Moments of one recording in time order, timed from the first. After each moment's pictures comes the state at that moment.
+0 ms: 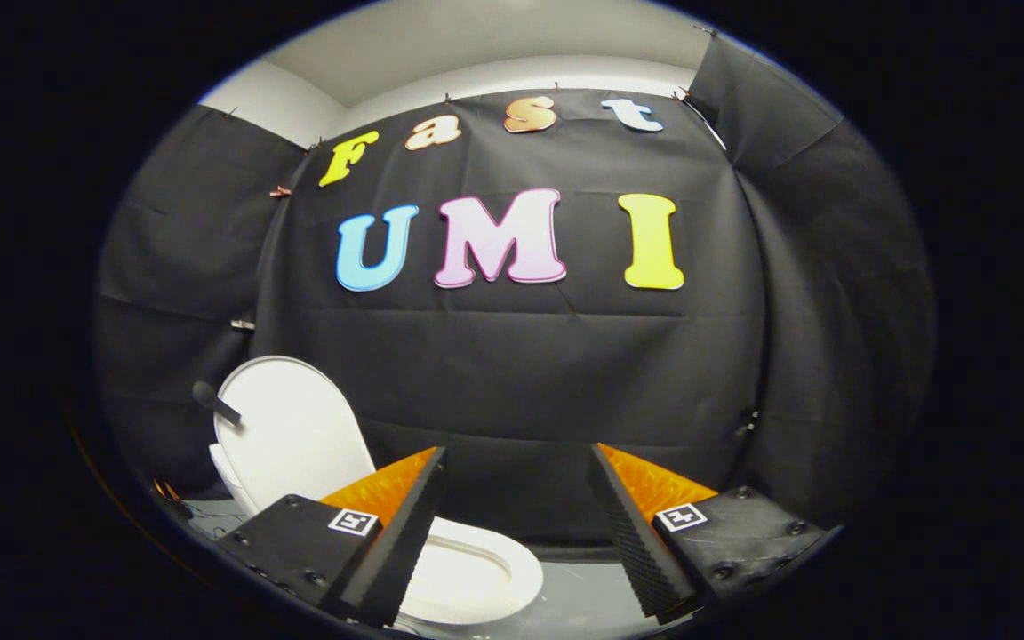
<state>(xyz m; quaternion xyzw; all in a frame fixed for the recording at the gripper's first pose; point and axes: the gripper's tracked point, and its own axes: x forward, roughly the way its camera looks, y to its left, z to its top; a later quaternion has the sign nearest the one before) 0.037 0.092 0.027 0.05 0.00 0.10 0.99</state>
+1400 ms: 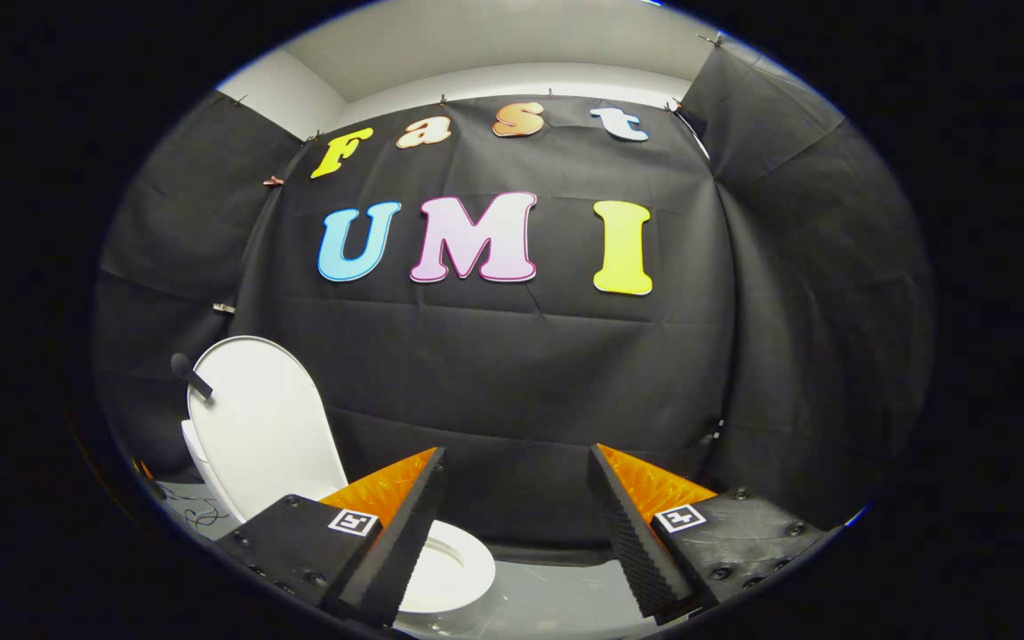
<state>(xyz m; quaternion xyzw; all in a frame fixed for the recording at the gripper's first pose) 0.030 0.052 0.015 0.04 -0.01 0.08 1.00</state>
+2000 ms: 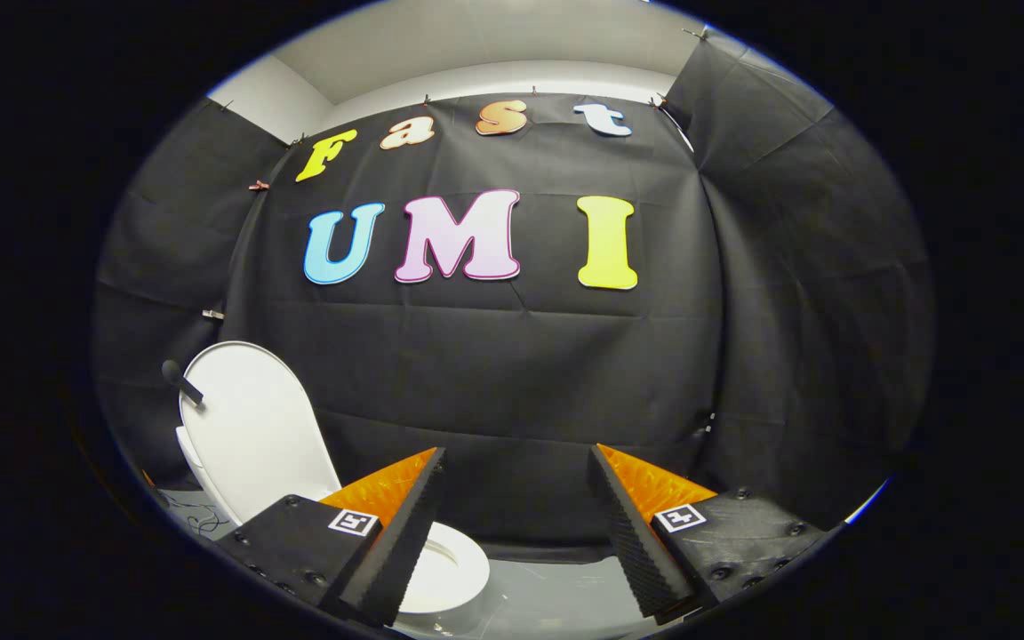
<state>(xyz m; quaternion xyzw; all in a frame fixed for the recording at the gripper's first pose) 0.034 0.037 0.014 0.04 -0.01 0.06 1.00</state>
